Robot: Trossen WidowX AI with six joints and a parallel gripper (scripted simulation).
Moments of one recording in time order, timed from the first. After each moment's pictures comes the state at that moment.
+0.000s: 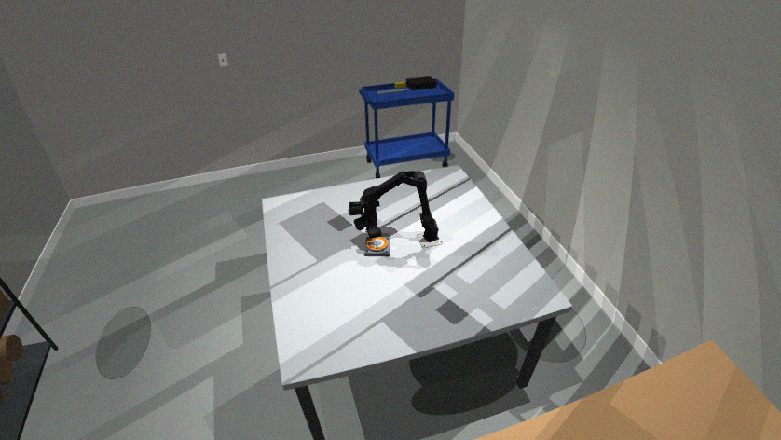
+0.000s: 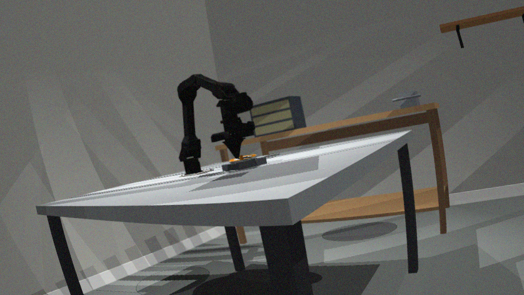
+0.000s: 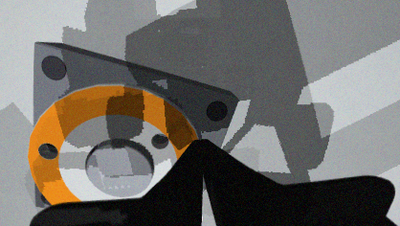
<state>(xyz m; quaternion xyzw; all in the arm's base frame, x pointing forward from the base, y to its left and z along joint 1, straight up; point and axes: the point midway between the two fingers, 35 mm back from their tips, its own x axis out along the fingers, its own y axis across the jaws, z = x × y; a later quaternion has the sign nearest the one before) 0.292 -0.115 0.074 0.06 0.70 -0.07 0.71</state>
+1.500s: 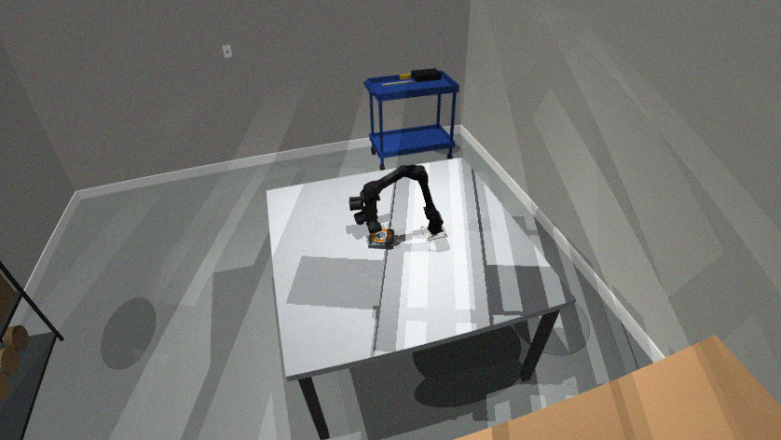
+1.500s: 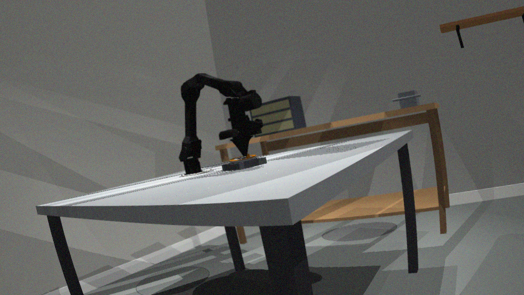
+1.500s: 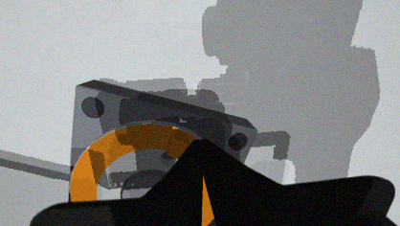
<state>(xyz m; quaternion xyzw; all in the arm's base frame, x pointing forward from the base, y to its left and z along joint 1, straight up) 0.319 -0.104 0.077 0.06 0.70 -0.08 0.71</state>
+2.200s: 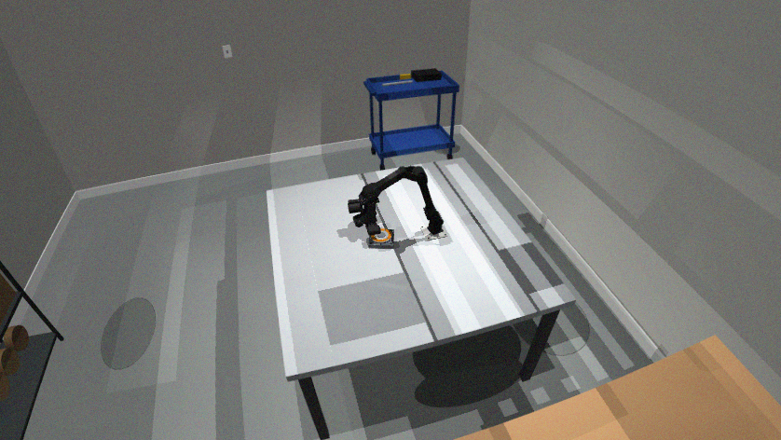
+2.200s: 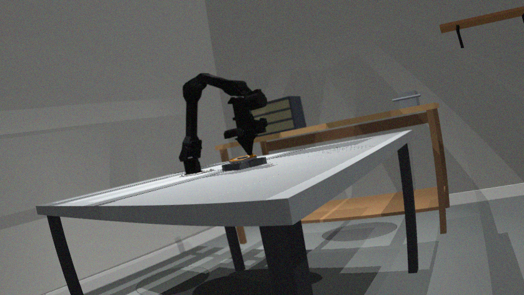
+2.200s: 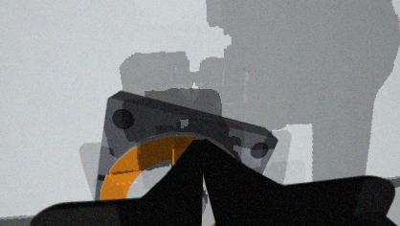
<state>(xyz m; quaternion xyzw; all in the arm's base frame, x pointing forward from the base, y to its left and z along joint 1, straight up) 0.331 -0.088 0.078 0.06 0.70 -0.08 0.71</state>
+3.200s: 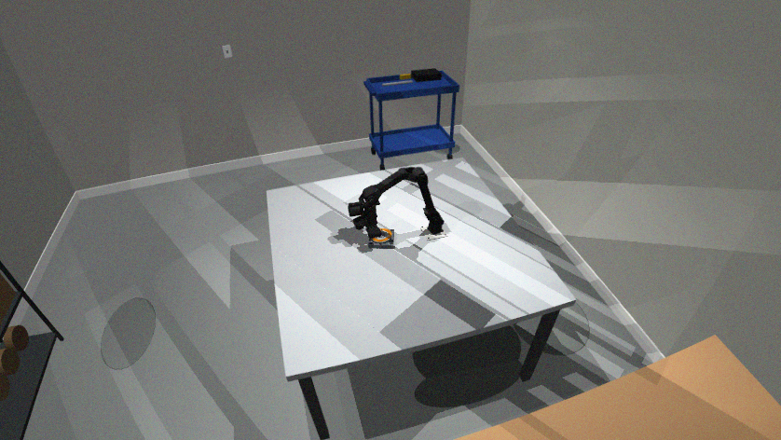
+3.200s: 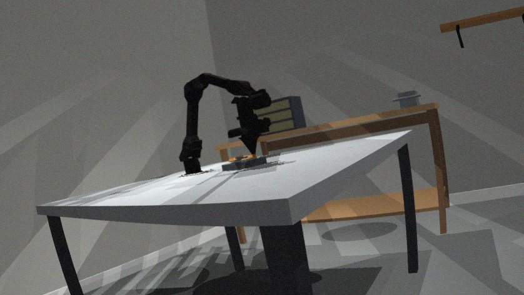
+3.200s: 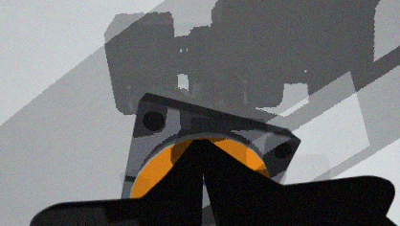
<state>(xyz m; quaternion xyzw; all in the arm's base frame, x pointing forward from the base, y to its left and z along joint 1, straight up) 0.338 -0.069 0.078 0.06 0.70 -0.08 0.71</state>
